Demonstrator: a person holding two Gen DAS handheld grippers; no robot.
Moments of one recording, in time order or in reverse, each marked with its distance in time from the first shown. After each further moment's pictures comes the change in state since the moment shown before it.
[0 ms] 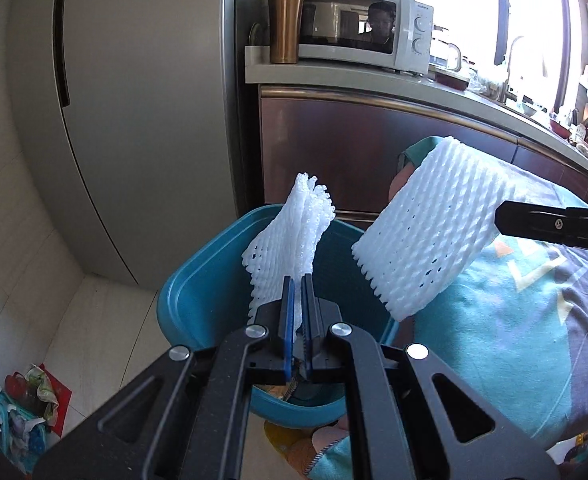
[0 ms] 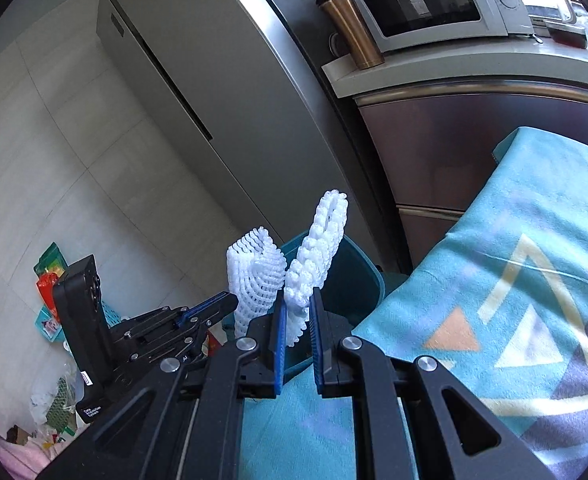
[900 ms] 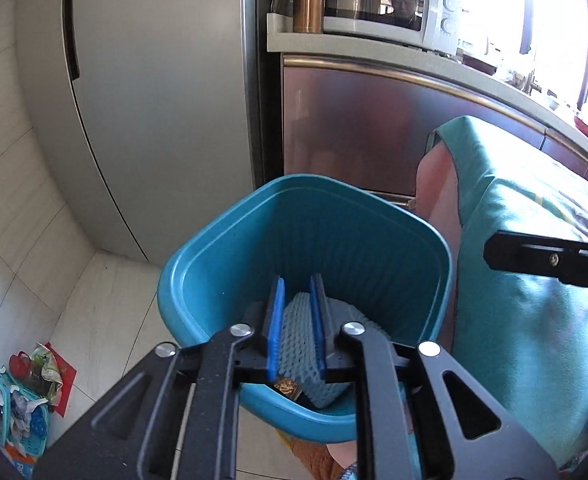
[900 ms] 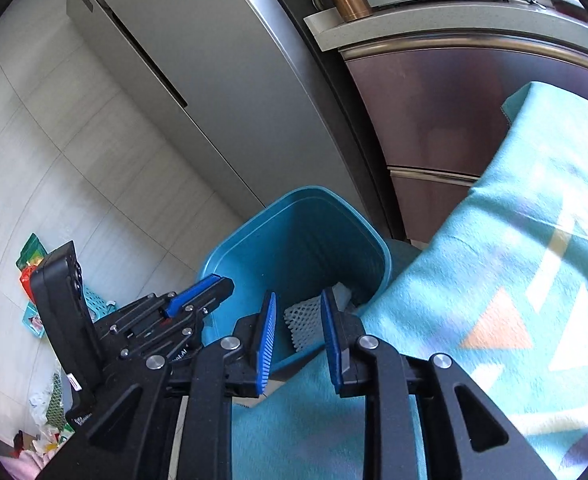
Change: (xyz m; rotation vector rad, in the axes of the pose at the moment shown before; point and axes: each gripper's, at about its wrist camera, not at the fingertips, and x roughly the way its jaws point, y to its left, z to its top) left arm 0.039 0.004 -0.008 -0.043 0.065 0.048; right arm 0.045 0.007 -0.003 0.044 0.115 -0.050
